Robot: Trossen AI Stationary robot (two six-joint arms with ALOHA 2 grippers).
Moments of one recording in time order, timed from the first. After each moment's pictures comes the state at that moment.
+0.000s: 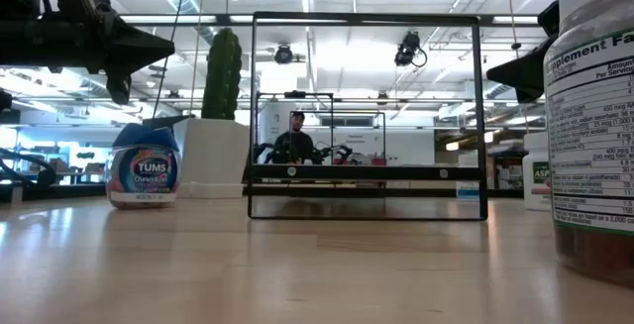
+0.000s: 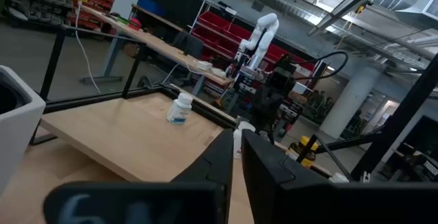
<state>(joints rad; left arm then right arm) 0.16 0.01 0.01 0.13 -0.15 -0.46 -0.14 0.14 0.04 0.01 -0.05 -0.01</state>
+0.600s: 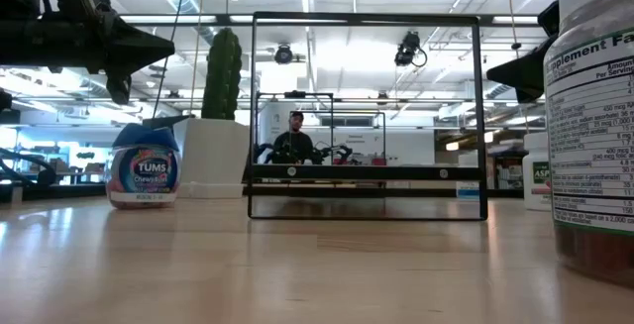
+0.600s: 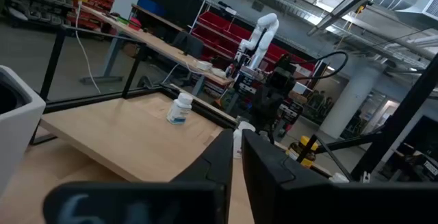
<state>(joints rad) 0.16 0.01 0.01 0.13 -0.15 -0.46 -0.14 0.14 0.04 0.01 -0.05 -0.01</state>
